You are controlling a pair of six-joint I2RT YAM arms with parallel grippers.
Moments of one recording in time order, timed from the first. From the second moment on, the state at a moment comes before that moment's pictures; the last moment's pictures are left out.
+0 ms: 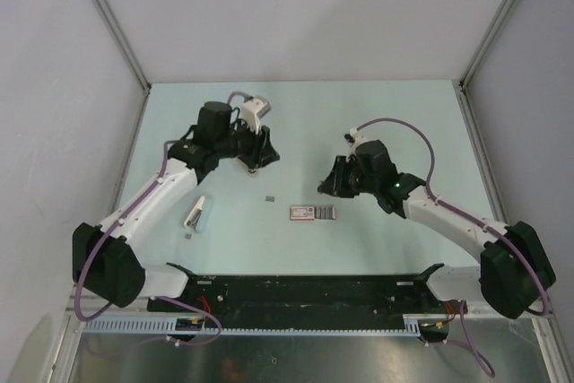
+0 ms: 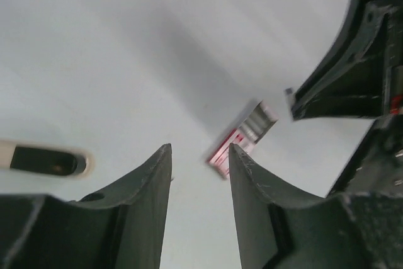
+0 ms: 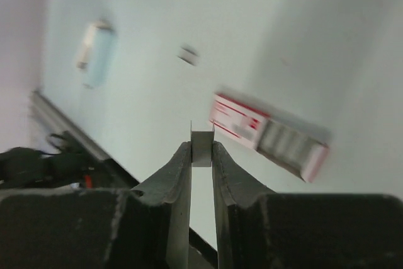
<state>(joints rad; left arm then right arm) -0.40 1.32 1.16 -0.36 0.52 -0.06 0.60 1.24 0.80 -0.06 -0.30 0.65</state>
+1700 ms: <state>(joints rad) -0.48 1.35 0.88 -0.37 0.19 0.24 0.91 1.69 1.06 -0.55 0.31 0.81</state>
